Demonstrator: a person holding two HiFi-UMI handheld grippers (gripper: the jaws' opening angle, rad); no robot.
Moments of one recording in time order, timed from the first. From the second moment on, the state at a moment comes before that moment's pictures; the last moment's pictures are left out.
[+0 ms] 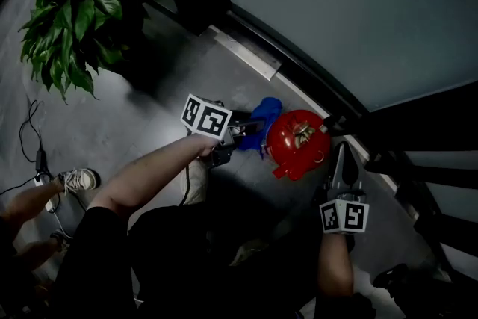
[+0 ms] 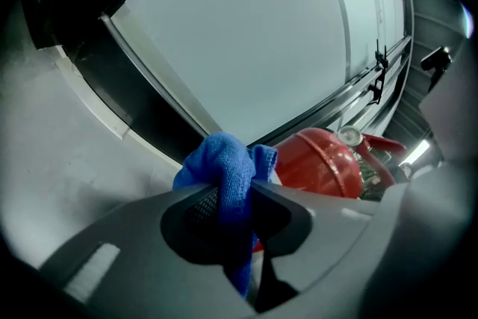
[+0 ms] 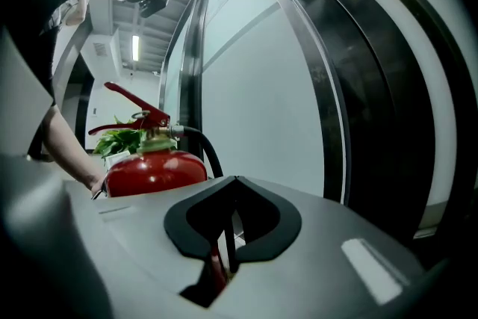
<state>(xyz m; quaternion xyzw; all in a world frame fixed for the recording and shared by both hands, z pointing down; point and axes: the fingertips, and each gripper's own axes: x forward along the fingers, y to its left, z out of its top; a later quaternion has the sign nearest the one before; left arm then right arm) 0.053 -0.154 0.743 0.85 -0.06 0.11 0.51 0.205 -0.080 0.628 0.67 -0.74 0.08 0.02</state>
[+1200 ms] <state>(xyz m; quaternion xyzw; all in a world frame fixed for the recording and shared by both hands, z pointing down) 0.053 -0.150 0.885 0.80 -0.08 0.16 0.58 0.196 -0.060 0.640 0.66 -0.74 0.13 0.02</state>
